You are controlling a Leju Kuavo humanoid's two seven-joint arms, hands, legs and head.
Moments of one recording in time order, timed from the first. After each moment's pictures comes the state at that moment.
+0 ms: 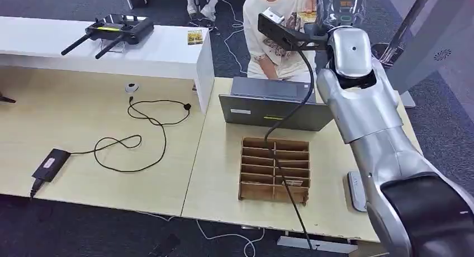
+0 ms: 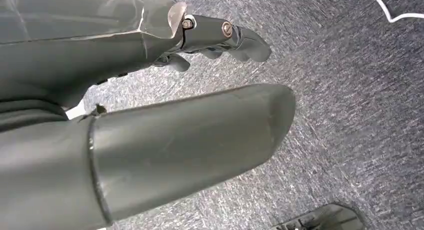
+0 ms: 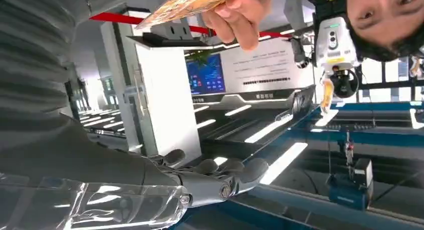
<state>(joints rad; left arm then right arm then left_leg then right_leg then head) -0.06 -0.07 0.06 -0.19 -0.74 -0.02 0.07 -1.19 0.04 0.42 -0.48 1.37 -0.12 0.10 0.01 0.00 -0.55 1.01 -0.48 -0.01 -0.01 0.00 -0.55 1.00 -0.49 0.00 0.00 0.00</state>
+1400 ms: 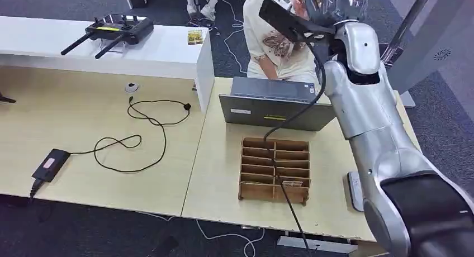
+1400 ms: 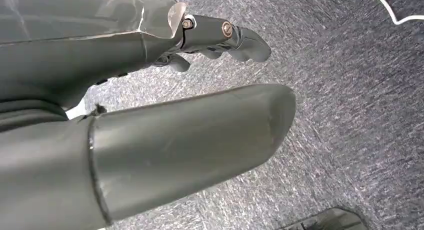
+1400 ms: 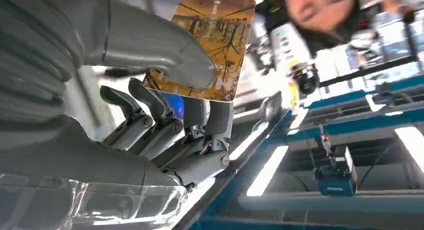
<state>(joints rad) -0.04 -0.07 0.10 -0.19 -0.77 -0.01 0.05 -1.19 0.06 0.31 -0.48 1.17 -0.24 -0.08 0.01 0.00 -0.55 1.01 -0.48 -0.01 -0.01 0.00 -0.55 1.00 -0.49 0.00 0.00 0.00</state>
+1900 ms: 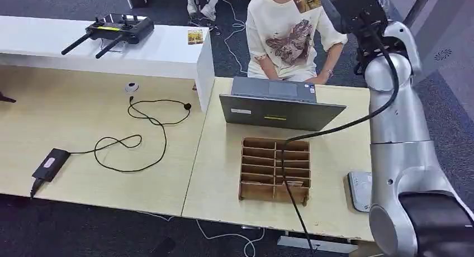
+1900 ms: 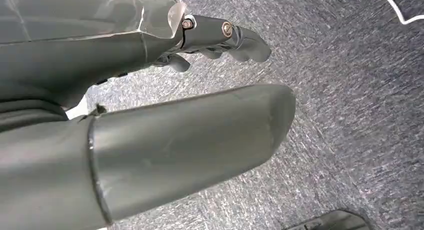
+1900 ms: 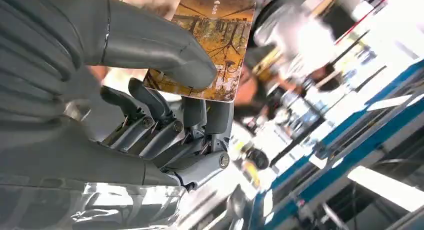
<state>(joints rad) -0.03 -0.07 0.13 -0.19 -0.79 -0.02 0.04 -1.08 -0.01 0.14 -0.77 0.55 0.19 -0.27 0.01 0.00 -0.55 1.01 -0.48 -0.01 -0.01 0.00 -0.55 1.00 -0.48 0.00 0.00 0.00</state>
